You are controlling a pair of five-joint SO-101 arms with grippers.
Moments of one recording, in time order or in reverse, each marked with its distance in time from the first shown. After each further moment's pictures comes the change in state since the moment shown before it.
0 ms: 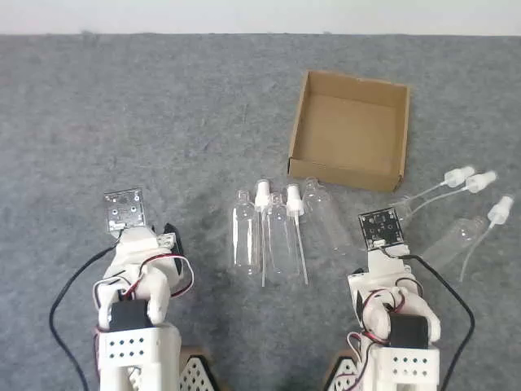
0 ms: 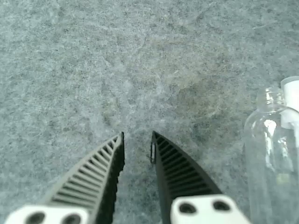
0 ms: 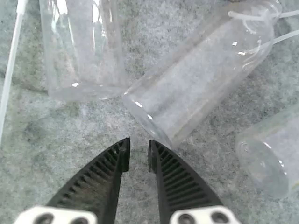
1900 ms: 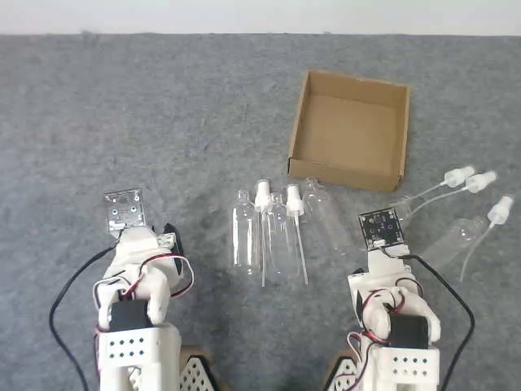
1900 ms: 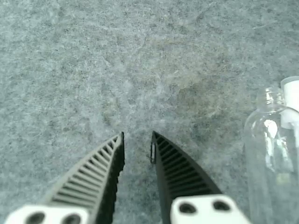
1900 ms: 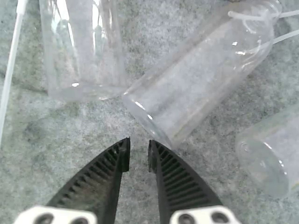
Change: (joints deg) left arm 0.0 0.0 0.0 0.0 0.0; right arm 0.0 0.0 0.0 0.0 0.0
